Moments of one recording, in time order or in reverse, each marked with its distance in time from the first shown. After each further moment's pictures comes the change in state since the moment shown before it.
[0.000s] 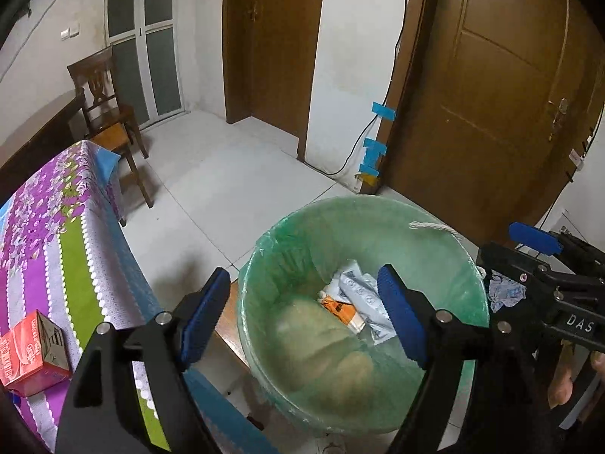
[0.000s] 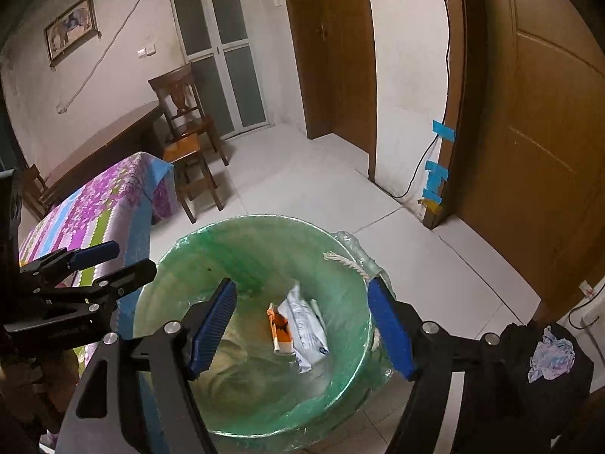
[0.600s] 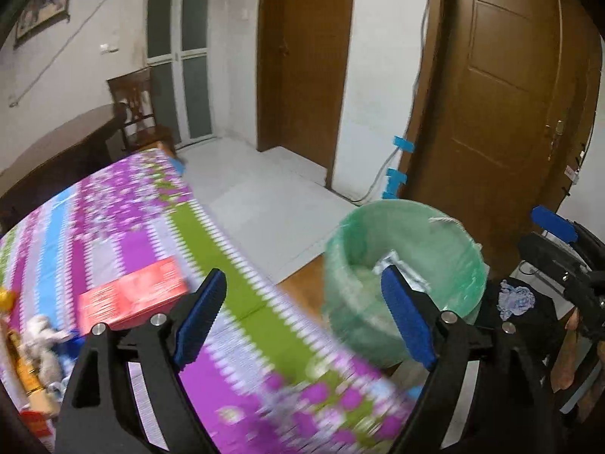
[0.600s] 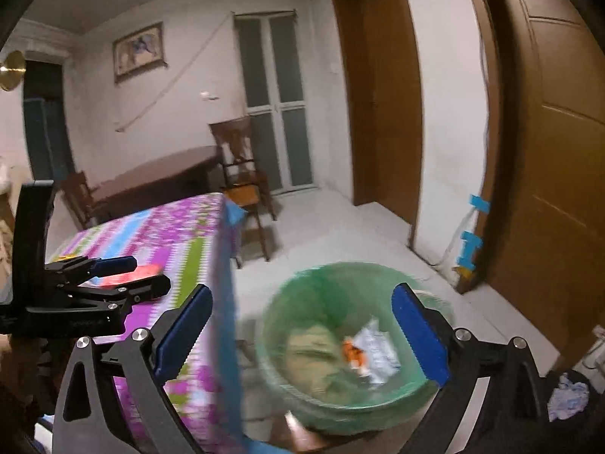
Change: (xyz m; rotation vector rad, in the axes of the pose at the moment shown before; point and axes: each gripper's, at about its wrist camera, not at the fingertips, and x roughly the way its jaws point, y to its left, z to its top) left arm -0.137 0.081 -0.064 -0.037 -0.134 0.085; right arm -0.112 0.125 -0.040 -0.114 -0.259 0.179
